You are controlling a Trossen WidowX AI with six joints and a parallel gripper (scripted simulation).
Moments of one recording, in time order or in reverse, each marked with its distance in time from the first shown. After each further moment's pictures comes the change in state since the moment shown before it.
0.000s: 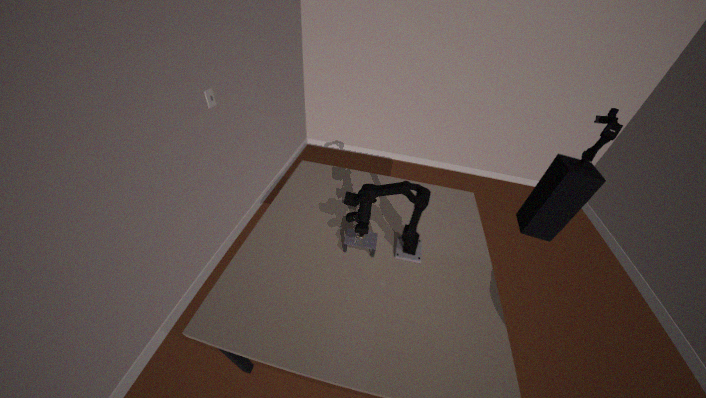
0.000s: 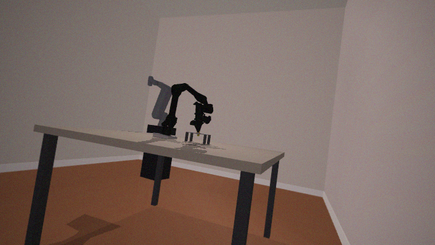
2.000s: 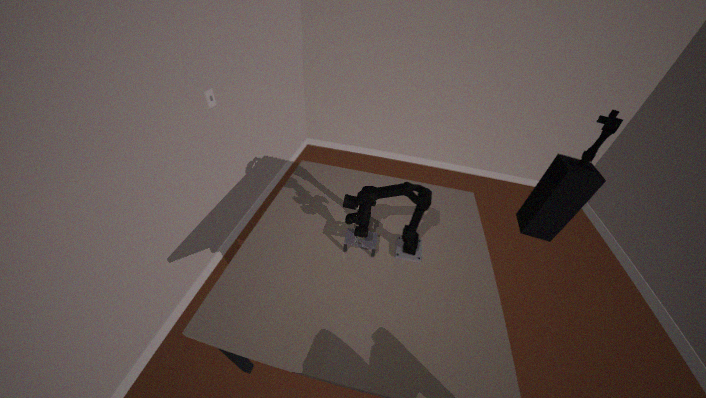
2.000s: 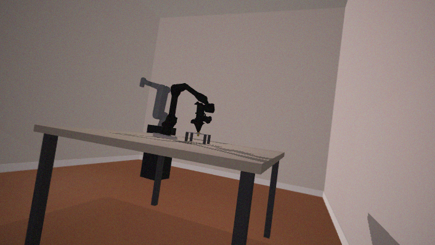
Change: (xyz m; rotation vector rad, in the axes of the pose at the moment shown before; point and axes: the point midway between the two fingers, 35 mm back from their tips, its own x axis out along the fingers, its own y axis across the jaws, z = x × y) arm 0.001 0.005 0.000 0.002 0.000 -0.117
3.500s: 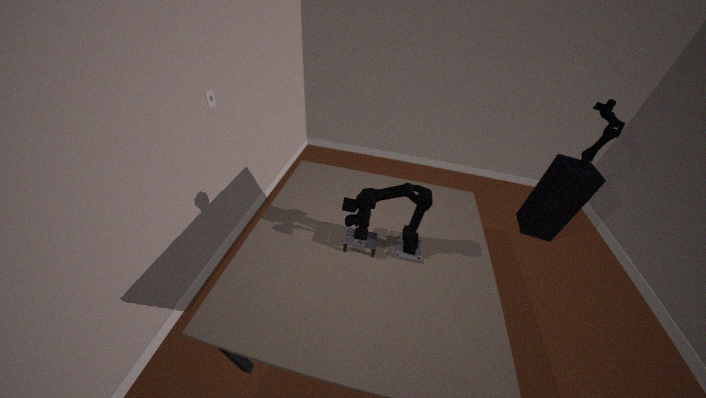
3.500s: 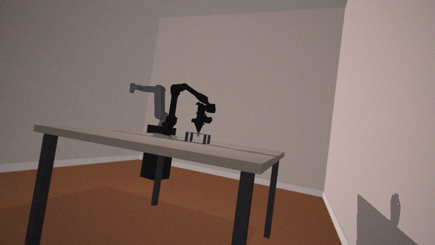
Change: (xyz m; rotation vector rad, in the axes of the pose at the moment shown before) arm 0.002 0.004 0.000 0.001 0.001 -0.094
